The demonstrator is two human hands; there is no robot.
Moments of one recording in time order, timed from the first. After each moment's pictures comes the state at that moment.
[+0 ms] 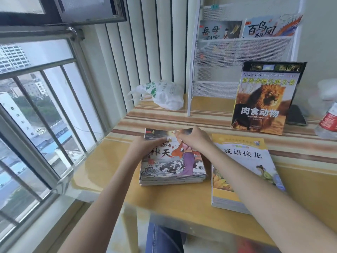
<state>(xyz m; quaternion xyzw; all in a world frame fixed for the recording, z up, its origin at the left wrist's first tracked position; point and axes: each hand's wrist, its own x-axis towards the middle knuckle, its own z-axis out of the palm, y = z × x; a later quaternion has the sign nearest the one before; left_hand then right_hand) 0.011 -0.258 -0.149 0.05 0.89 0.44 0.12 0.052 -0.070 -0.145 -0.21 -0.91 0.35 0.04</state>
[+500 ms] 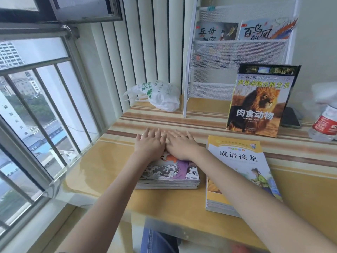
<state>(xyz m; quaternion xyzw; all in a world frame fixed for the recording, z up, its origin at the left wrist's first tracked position) 0.000 -0.218 -0.161 0.22 0.97 0.03 0.05 0.044 -0.087 -0.154 0.01 -0.99 0.10 -0.06</state>
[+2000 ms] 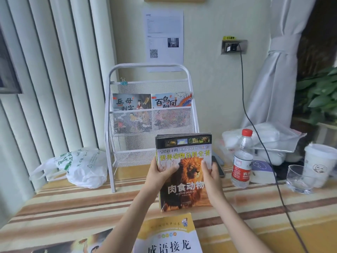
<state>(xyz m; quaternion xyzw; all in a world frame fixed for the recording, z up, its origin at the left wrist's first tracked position) -0.001 0.044 -0.099 0.30 0.64 0.68 0.18 0.114 0.176 -0.127 -0.29 -0.66 0.56 0.41</state>
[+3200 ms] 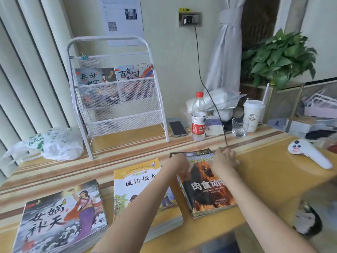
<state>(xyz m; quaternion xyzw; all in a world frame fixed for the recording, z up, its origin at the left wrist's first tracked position) 0.178 0.075 -0.103 0.47 0.86 0.03 0.21 0.289 0.164 -0.146 -0.58 -0.80 0.09 0.11</state>
